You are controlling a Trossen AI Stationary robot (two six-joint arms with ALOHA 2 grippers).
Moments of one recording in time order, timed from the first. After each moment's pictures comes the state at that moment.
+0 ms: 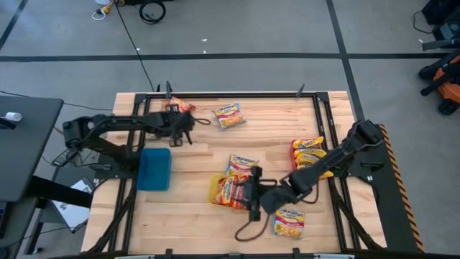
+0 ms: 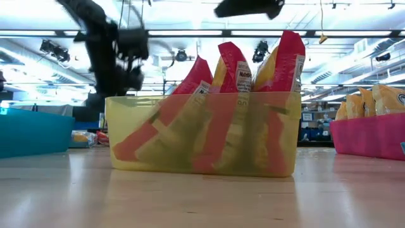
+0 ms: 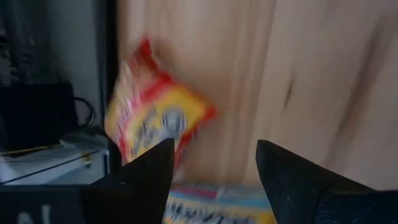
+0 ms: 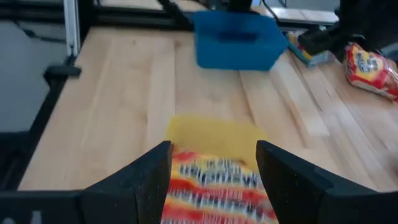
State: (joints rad) left arm 0.37 1.37 0.76 -0.61 -0.55 0.39; right arm 0.54 1.69 1.18 -0.13 0.59 0.28
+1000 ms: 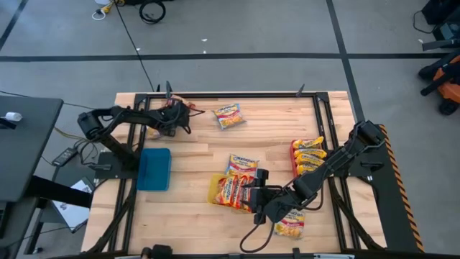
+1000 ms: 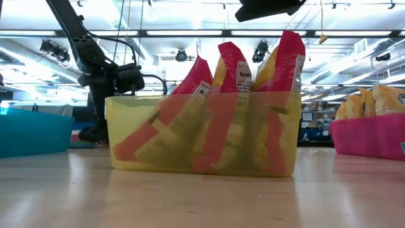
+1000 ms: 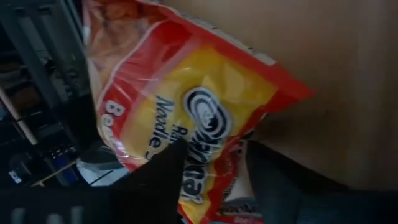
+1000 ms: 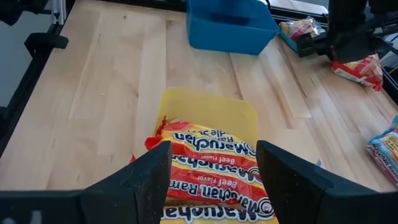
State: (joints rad) left arm 0.66 1.59 0.58 -0.08 -0.62 0.98; right arm 0.61 1.68 1.18 -0.25 0.68 0.32
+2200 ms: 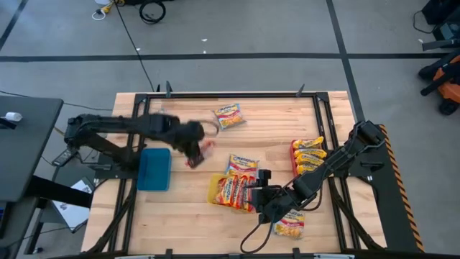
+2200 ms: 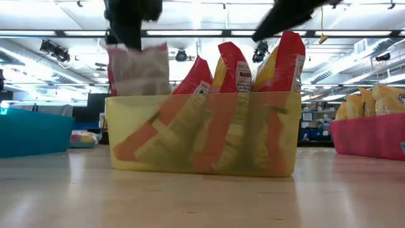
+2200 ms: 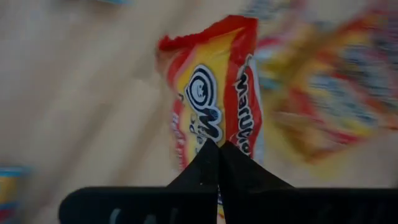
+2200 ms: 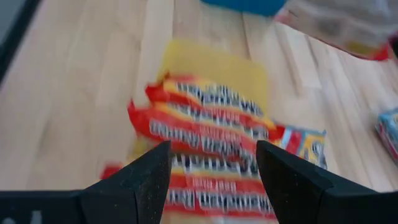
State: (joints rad) left arm 0.02 1.40 1.29 -1.02 -0.06 -0.55; right arm 0.61 1.68 1.18 -0.40 0.60 0.34
